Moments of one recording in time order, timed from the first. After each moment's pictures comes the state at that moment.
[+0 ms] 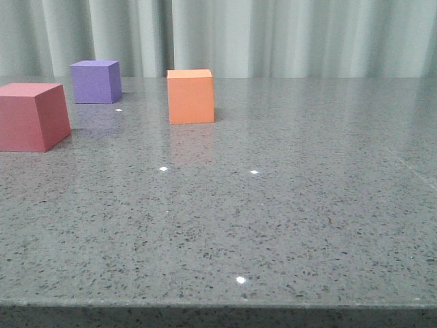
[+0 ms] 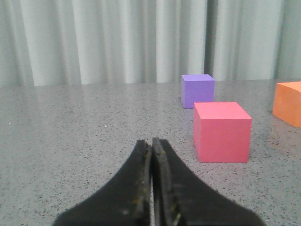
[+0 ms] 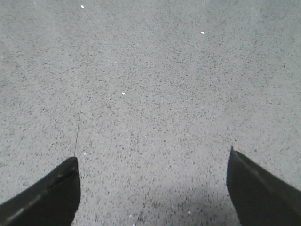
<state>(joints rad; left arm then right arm) -0.06 0.00 0.00 0.05 0.04 -0.06 0.08 0.82 -0.78 -0.23 0.55 0.32</state>
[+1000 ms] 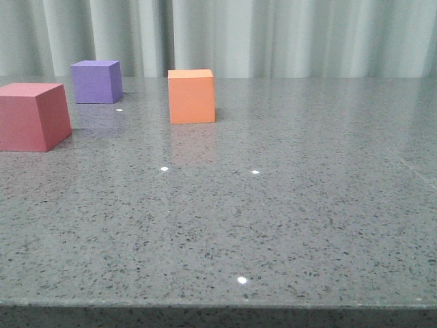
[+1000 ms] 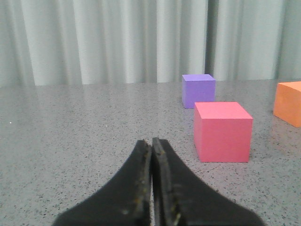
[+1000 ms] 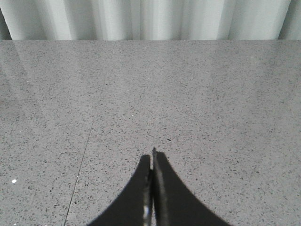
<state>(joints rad) -0.06 0.00 0.00 0.05 0.04 -0.06 0.08 0.58 -0.51 -0.29 0.30 0.33</state>
